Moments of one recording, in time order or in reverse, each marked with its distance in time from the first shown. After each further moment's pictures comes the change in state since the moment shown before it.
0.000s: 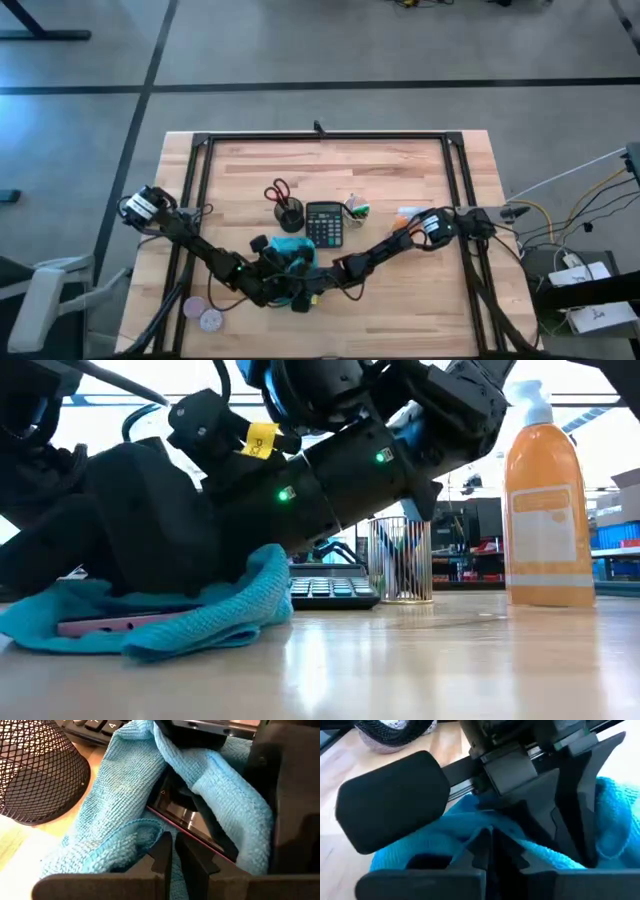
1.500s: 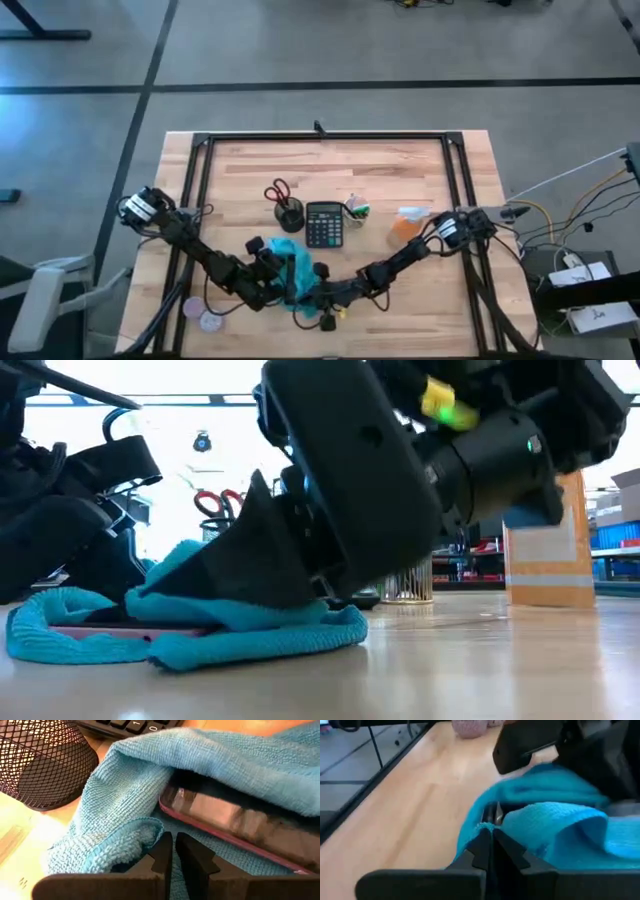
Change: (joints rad) left arm -0.031 0.000 -0.002 -0.048 -0.045 -0.075; right arm 0.115 -0.109 -0.268 0.247 -0.071 0.009
